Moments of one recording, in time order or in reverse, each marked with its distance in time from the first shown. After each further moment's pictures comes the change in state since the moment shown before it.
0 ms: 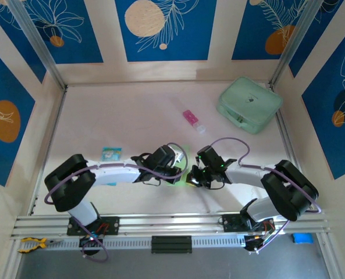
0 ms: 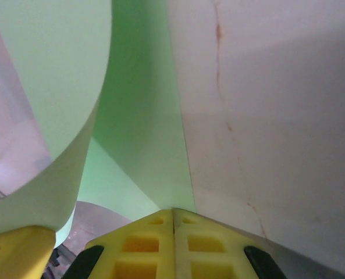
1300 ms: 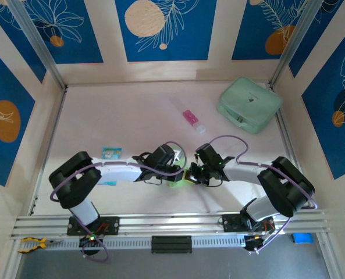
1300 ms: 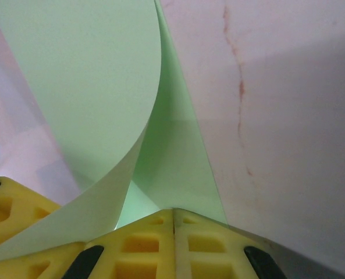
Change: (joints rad) left arm 0.025 0.048 -0.010 0.072 0.051 -0.103; right arm 0.000 0.043 0.033 0.029 0.012 0.005
